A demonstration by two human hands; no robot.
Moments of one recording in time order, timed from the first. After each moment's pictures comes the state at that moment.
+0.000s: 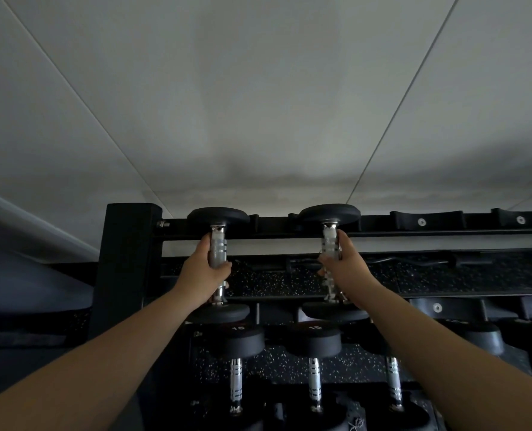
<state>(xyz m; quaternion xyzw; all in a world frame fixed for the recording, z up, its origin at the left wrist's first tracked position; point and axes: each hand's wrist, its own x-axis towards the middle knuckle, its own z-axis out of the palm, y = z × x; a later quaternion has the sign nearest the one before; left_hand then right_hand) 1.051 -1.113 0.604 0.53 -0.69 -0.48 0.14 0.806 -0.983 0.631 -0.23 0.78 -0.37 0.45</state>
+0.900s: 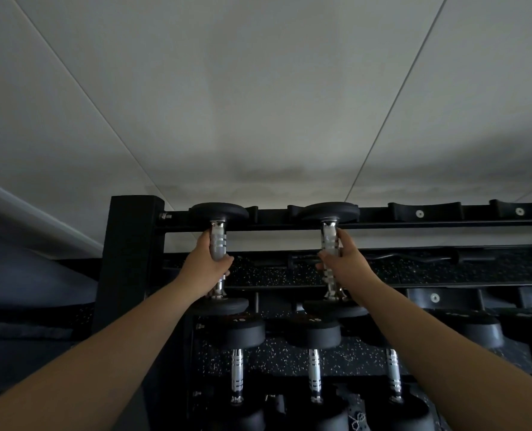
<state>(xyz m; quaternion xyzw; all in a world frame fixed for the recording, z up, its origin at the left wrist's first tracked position) 1.046 -1.102 0.617 0.55 -0.66 -0.50 0.12 0.805 -0.968 0.618 -0.22 0.77 -0.39 0.46</state>
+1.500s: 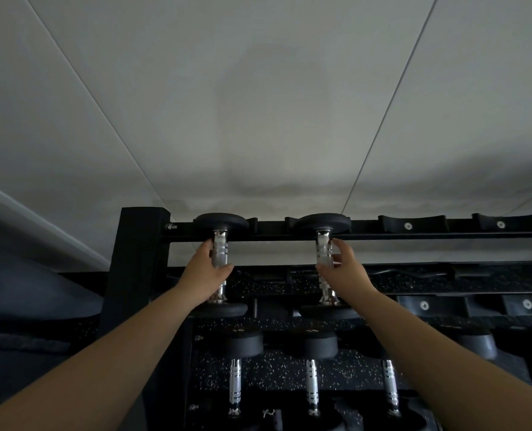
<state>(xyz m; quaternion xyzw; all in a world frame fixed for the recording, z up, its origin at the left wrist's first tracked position) 1.050 -1.089 0.642 0.54 -0.70 -0.45 0.11 0.807 -0.955 0.631 -0.28 0.81 -0.34 0.39</state>
